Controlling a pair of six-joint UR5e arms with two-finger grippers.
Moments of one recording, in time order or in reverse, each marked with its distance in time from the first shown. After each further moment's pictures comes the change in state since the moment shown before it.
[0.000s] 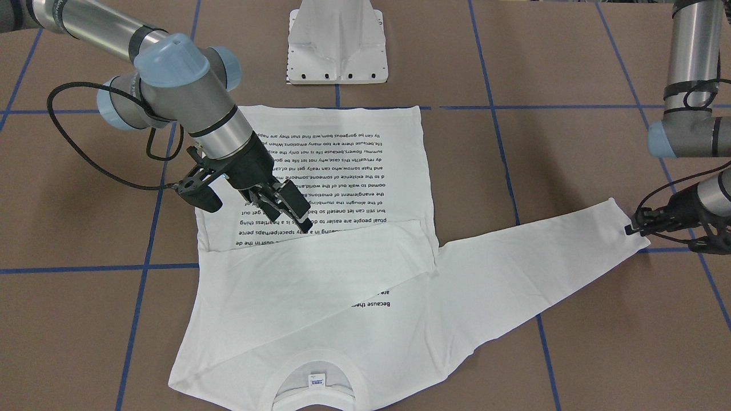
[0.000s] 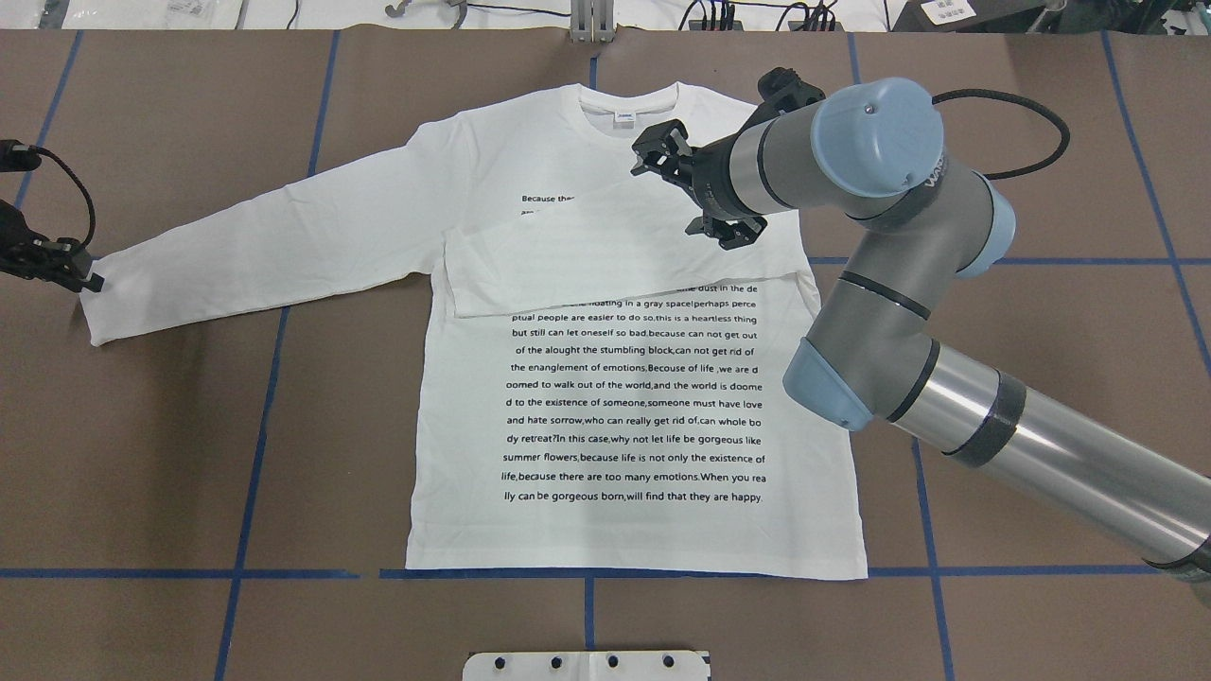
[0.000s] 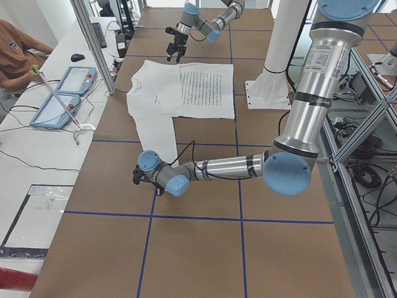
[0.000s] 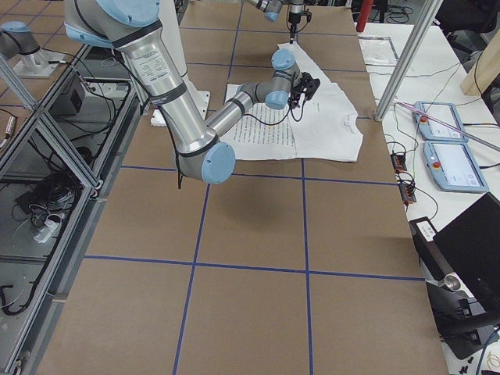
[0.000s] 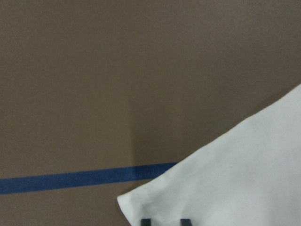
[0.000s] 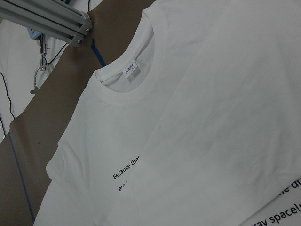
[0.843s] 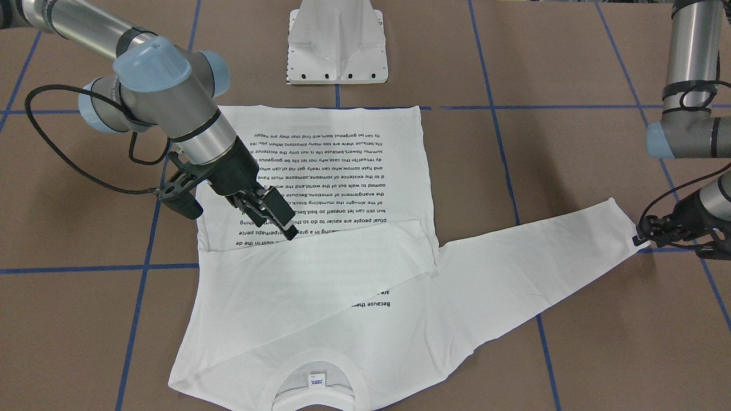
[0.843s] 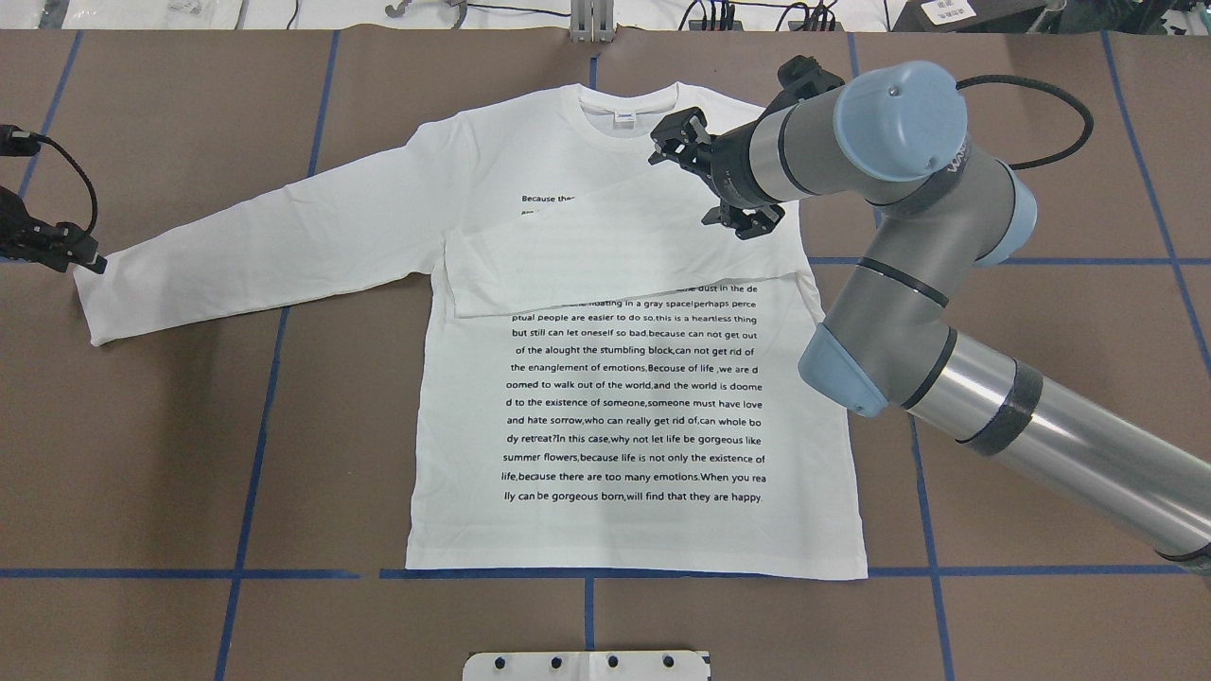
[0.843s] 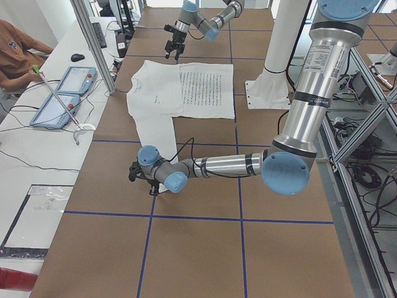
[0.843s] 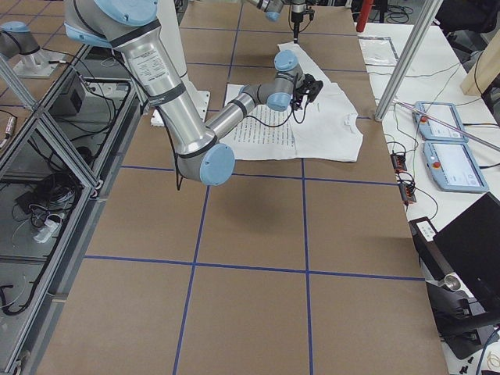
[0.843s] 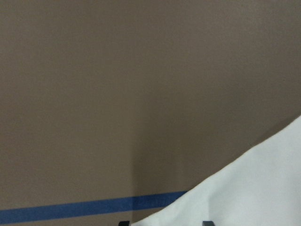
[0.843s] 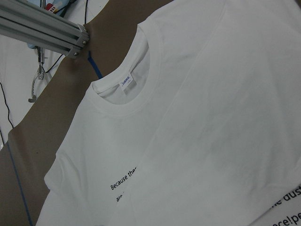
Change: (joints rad) left arm 0.000 -0.011 -0.019 -0.001 0.110 0.004; right arm 0.024 -0.012 0.002 -0.001 0.017 0.001
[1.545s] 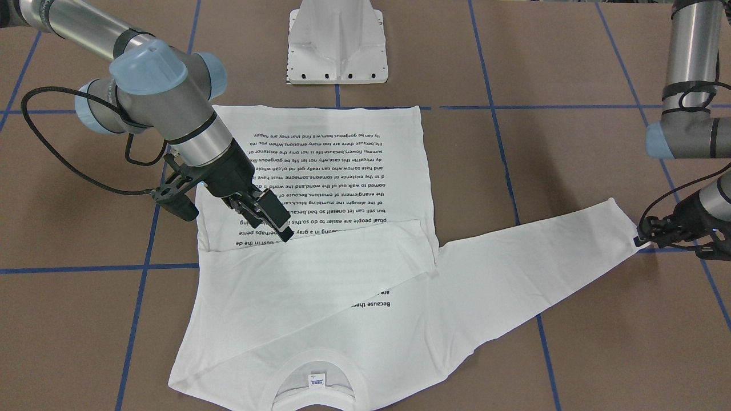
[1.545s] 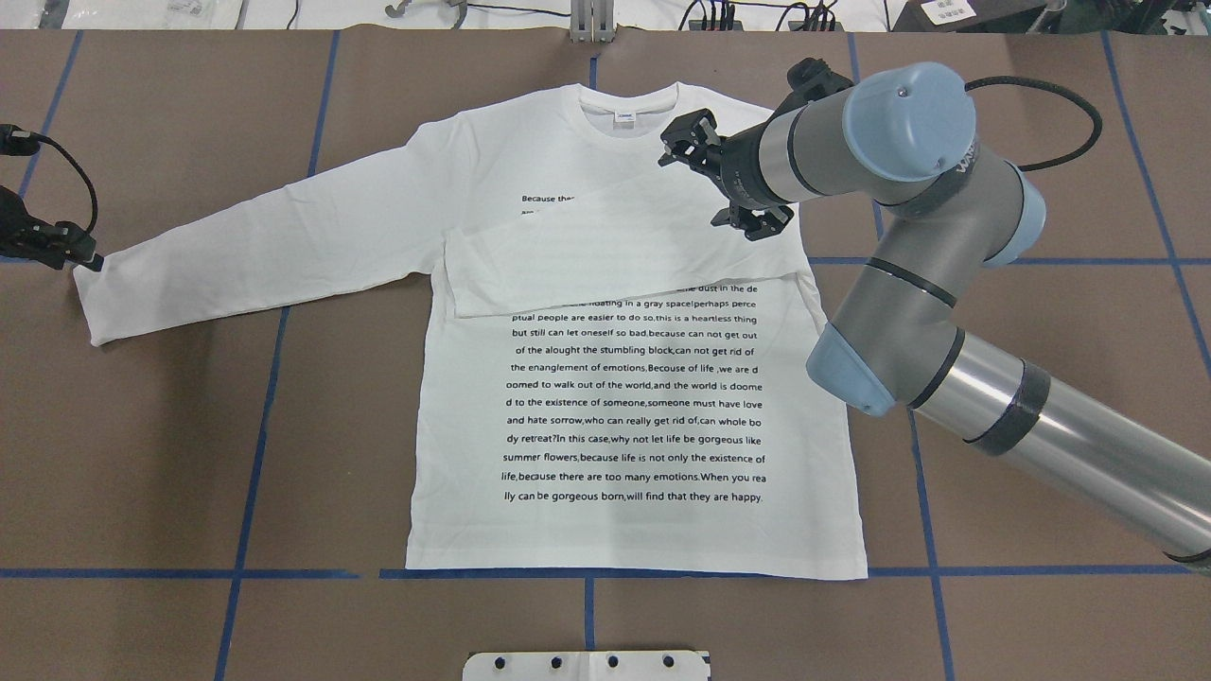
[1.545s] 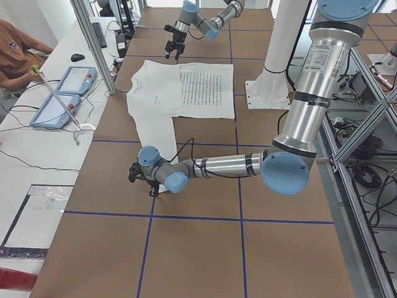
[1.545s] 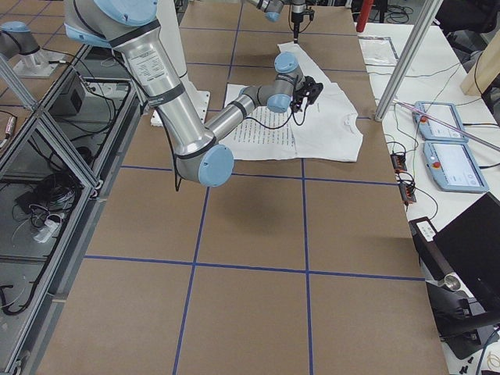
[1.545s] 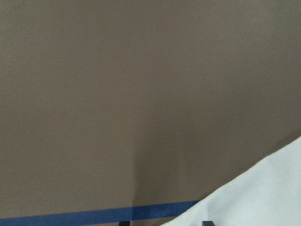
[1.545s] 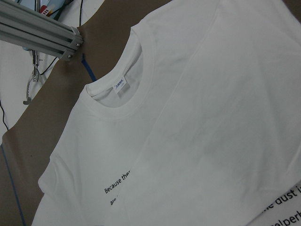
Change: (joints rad) left arm 0.003 0.002 0.006 0.002 0.006 0.004; right arm 0.001 -0.011 0.000 0.000 0.002 -0.001
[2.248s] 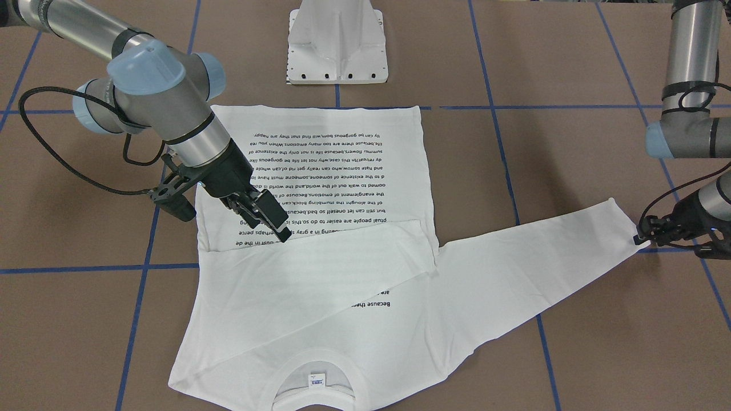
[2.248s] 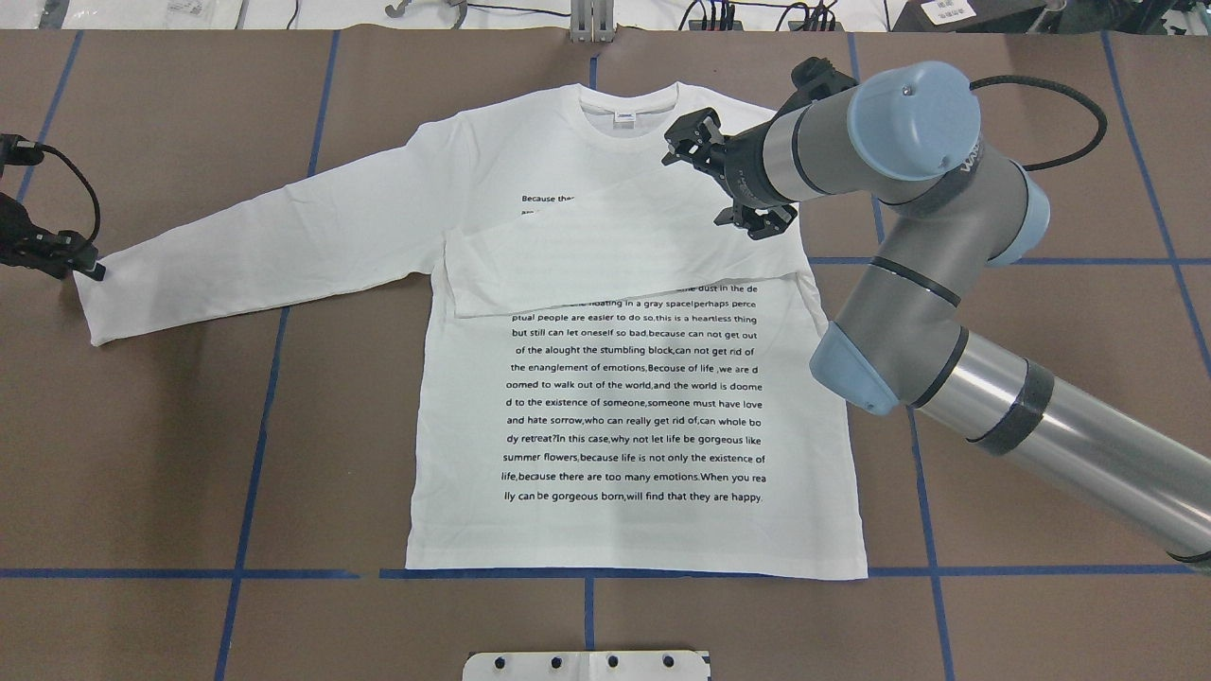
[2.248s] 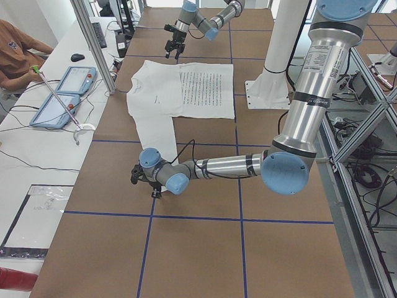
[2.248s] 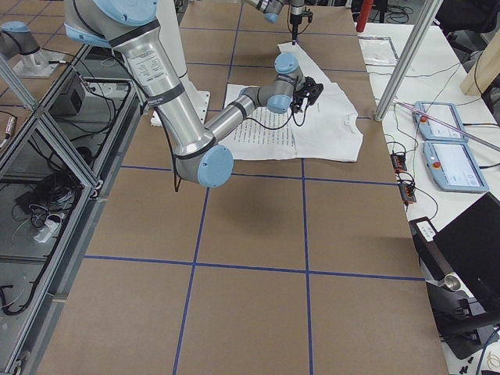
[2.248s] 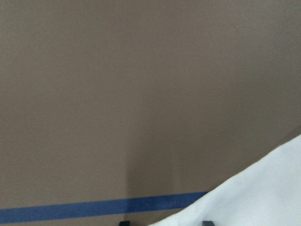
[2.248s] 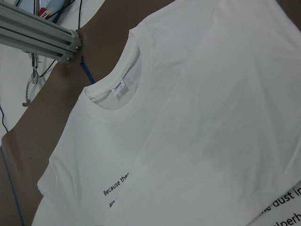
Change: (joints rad) left arm 0.016 0.003 0.009 0.002 -0.004 0.000; right arm 0.004 -0.005 0.003 0.000 0.002 0.001
